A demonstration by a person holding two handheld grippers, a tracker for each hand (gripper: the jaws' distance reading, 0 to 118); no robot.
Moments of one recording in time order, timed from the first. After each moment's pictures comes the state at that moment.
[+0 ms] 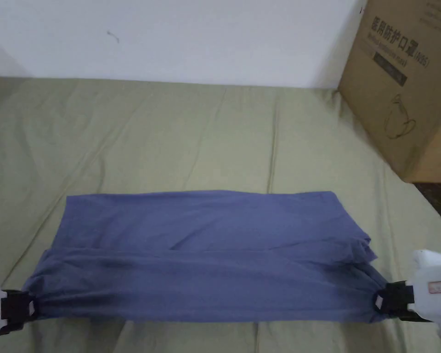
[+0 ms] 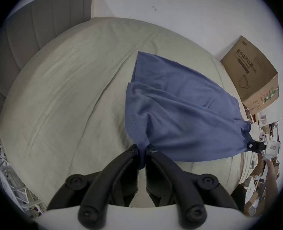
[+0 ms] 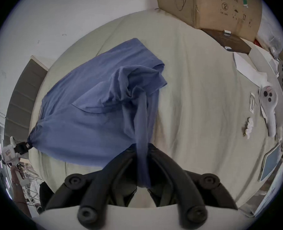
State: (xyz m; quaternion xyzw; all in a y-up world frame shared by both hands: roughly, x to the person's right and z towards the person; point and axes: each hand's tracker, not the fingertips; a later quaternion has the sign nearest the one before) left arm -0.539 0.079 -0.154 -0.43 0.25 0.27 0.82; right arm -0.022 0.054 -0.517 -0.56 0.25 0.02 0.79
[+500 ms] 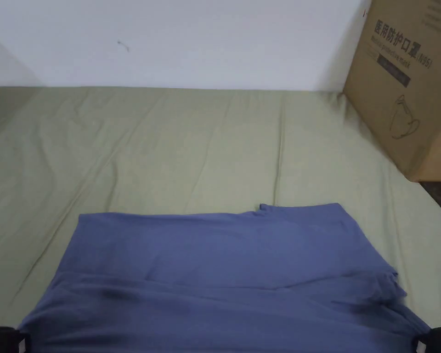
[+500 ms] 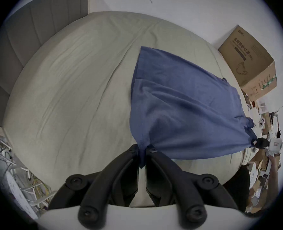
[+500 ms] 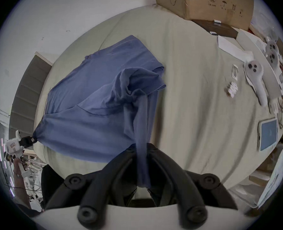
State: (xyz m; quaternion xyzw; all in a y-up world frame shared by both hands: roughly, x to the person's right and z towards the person) left arm -0.524 0.086 -0.096 -0.48 0.23 0.26 0.81; right arm 0.035 0.073 -0.444 -0.58 0.26 0.01 0.77
